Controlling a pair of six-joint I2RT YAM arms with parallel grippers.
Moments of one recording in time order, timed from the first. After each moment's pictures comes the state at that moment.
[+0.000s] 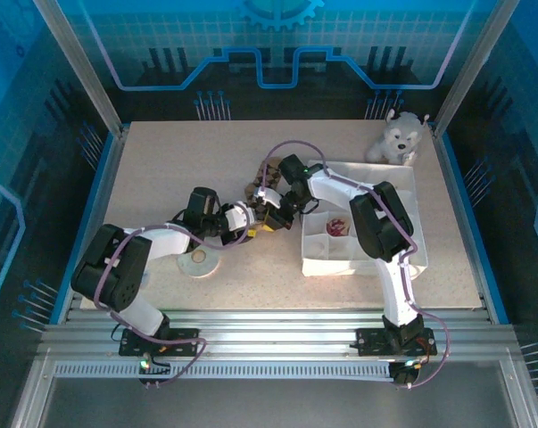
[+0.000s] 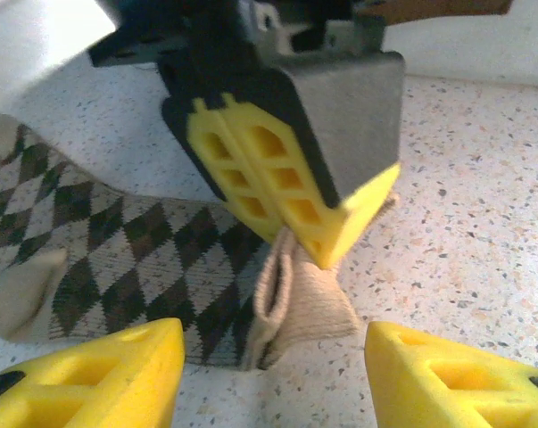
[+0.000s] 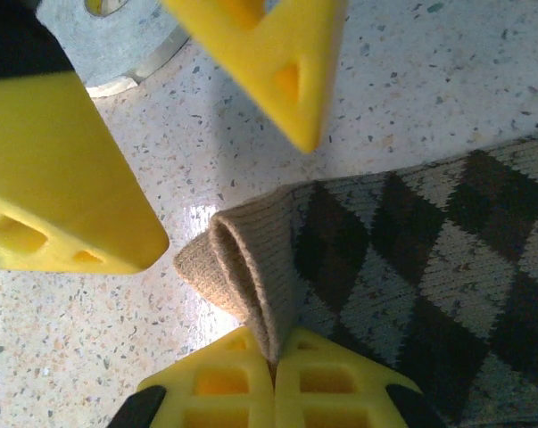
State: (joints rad) left arm -0.32 1.60 0.65 0.24 0.57 0.77; right arm 0.54 2.17 1.61 -0.76 -0.70 -0.67
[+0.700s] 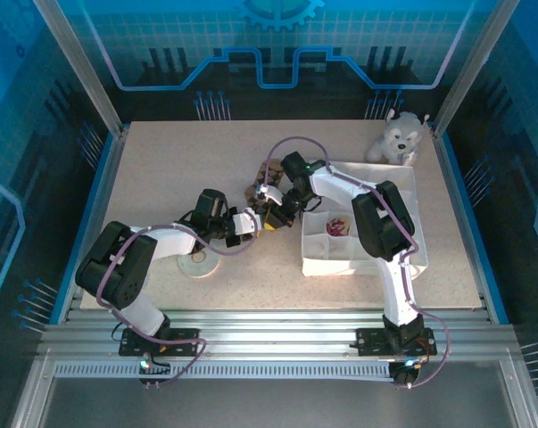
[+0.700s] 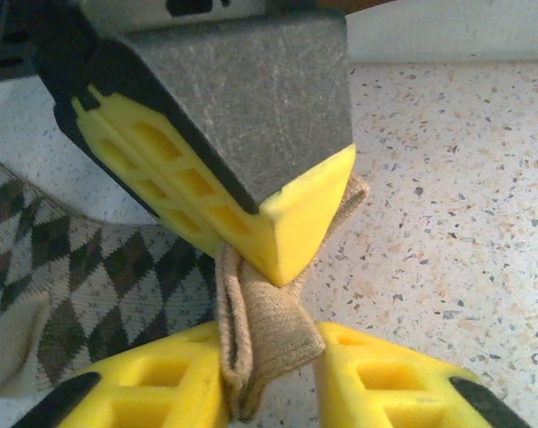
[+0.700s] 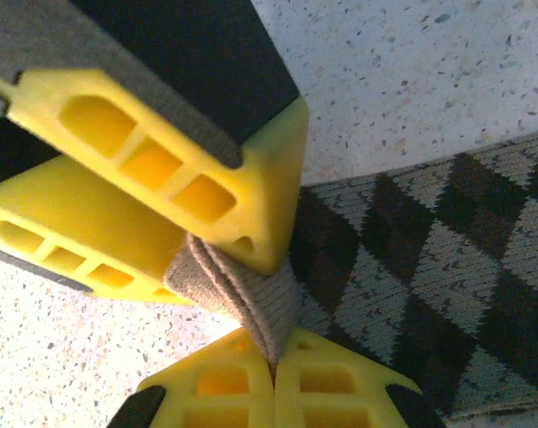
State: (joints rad) left arm -0.38 1.63 0.67 0.23 0.52 0.84; right arm 0.52 2.17 1.63 -0.82 -0.75 -0.66
